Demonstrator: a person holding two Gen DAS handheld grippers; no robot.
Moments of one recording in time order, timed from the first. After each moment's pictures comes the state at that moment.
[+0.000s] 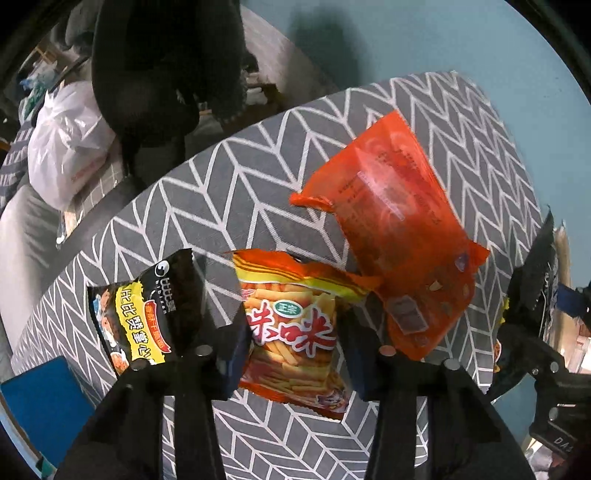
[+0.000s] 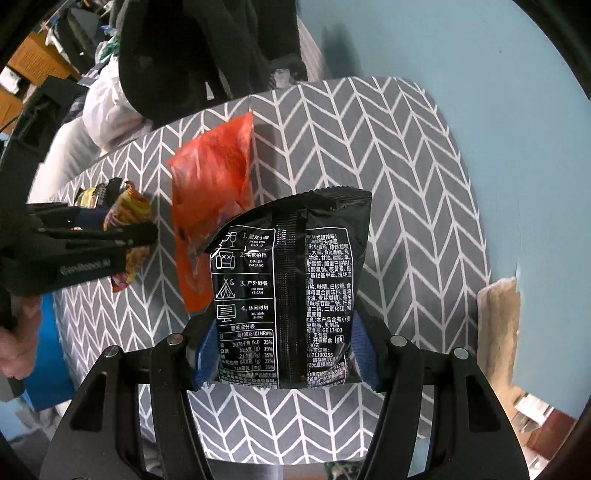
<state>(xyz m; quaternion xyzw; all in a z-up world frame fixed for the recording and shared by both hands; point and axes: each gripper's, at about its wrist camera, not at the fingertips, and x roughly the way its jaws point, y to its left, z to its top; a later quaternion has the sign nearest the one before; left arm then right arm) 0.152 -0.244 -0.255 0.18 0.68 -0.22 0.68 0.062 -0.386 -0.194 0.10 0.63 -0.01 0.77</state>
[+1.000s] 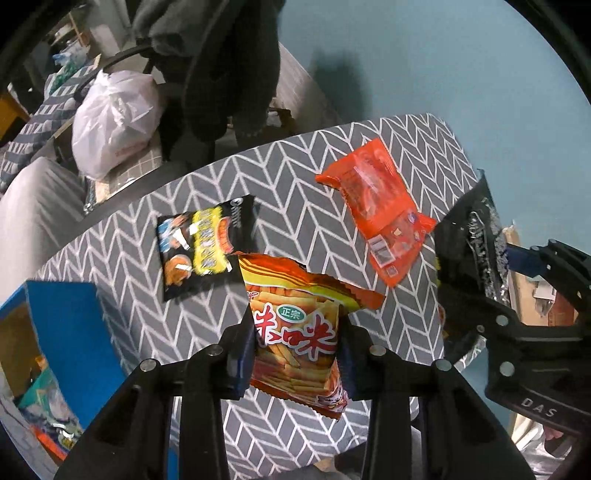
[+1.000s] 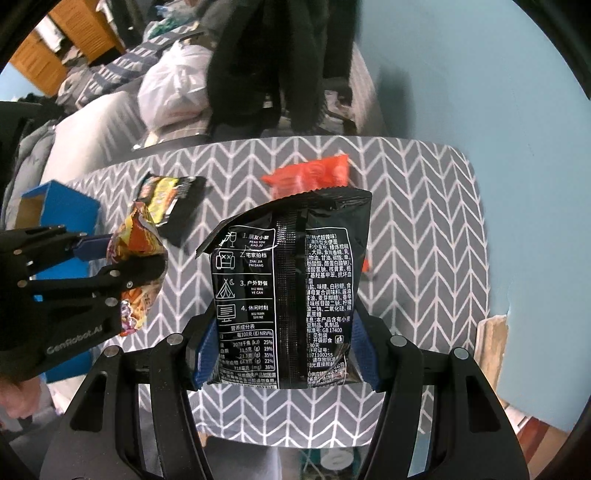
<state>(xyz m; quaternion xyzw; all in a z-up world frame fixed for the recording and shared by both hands) 0.100 -0.172 -0.164 0.11 0.65 -0.20 0.72 0.046 -0.326 -0.131 0.04 0.61 0.06 0.79</state>
